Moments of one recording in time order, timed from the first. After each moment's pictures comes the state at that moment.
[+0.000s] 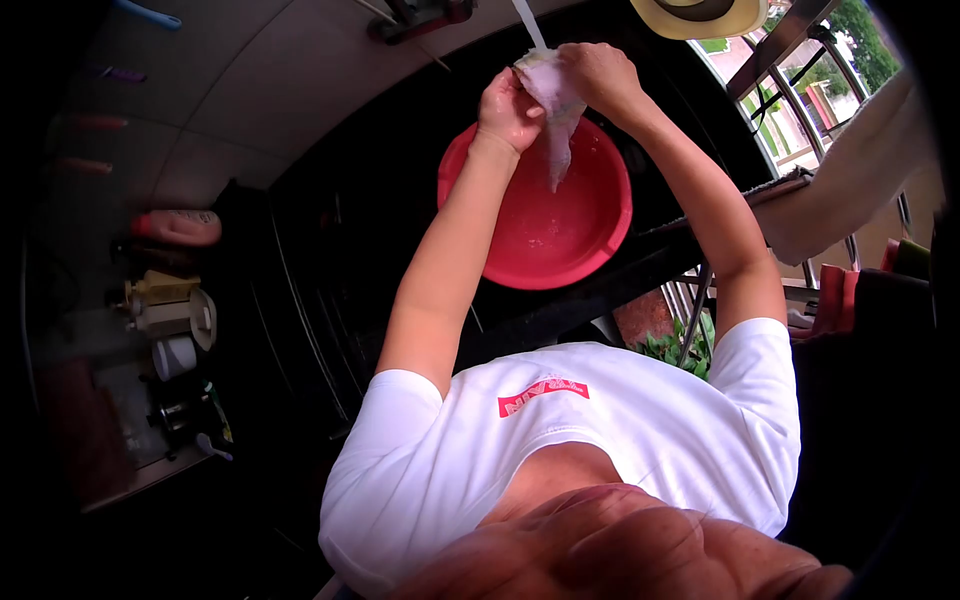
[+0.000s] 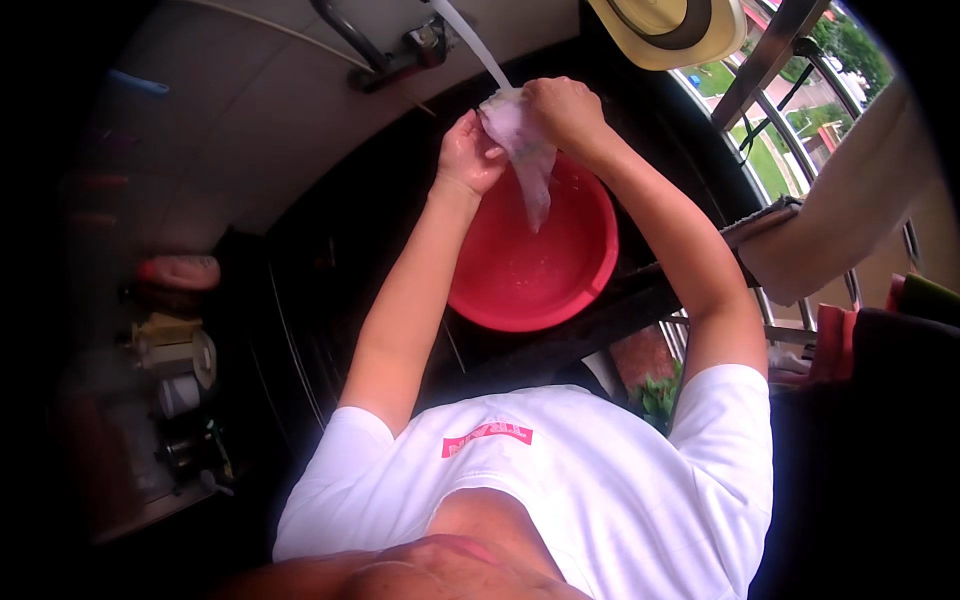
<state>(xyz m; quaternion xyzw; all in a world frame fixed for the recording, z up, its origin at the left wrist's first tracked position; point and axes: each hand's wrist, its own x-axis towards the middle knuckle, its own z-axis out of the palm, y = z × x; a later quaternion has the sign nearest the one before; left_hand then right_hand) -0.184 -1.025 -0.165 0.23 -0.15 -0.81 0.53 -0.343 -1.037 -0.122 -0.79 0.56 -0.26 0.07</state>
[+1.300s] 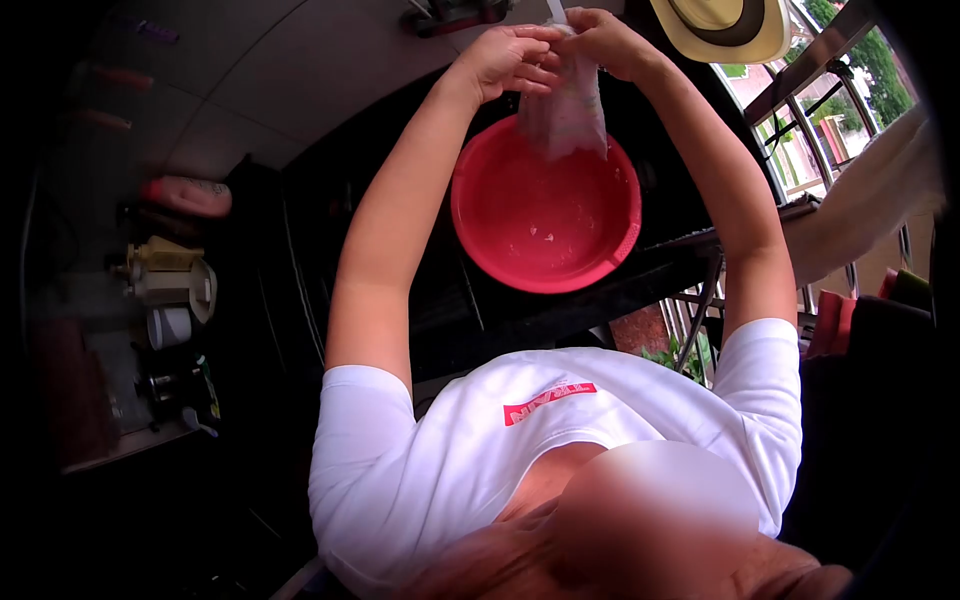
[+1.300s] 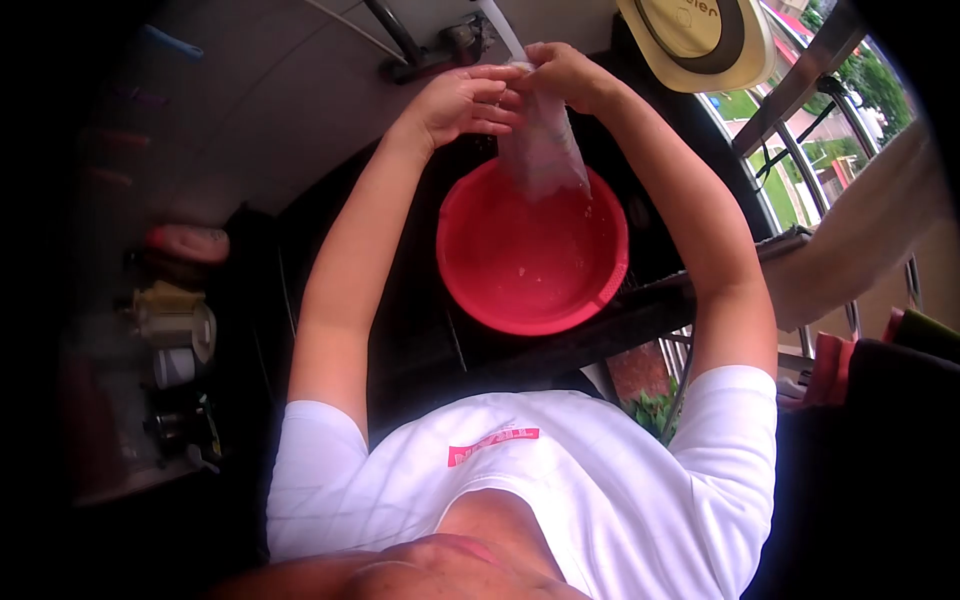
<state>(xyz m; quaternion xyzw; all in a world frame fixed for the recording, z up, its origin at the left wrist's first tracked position) -0.144 -1.041 -0.058 0.46 -0.53 -0.65 0.29 -0.325 -1.101 -0.102 -0.64 0.34 -0.36 0.59</state>
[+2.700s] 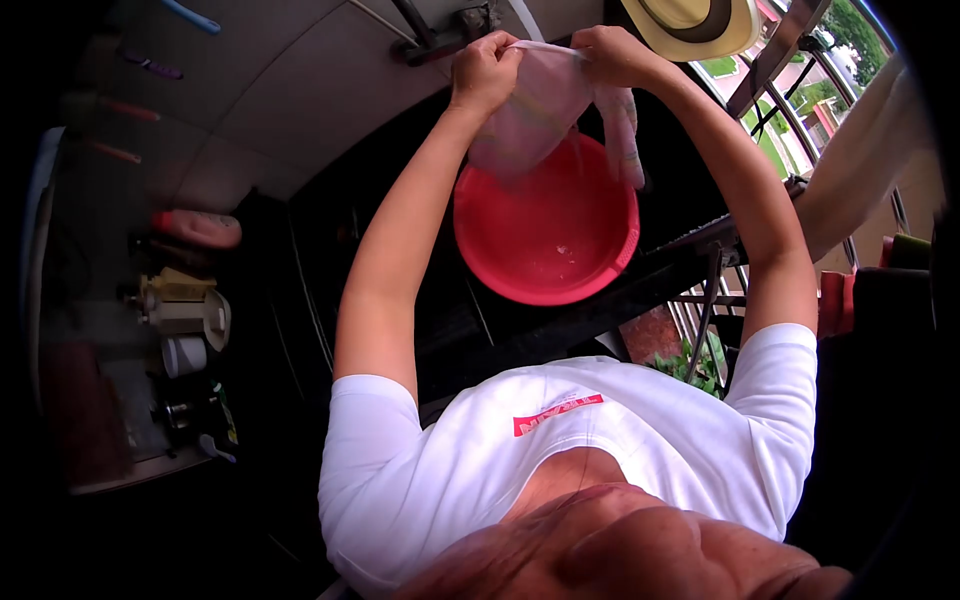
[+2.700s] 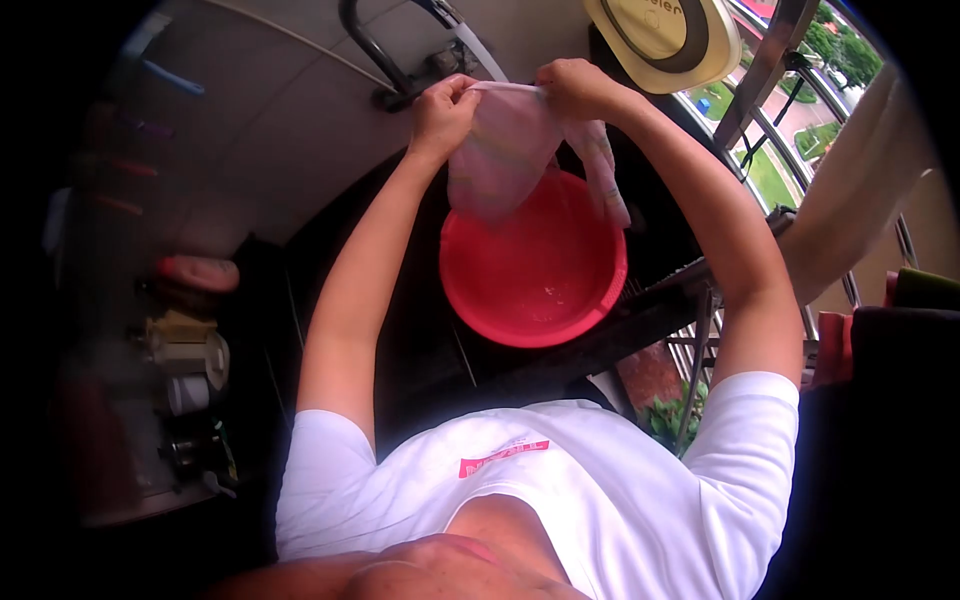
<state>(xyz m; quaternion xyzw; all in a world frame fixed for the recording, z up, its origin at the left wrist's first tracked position) -0.157 -1.044 -0.074 0.52 -0.72 -0.17 0.43 -0.366 -1.076 -0.067 -0.86 0.47 -0.13 0.12</state>
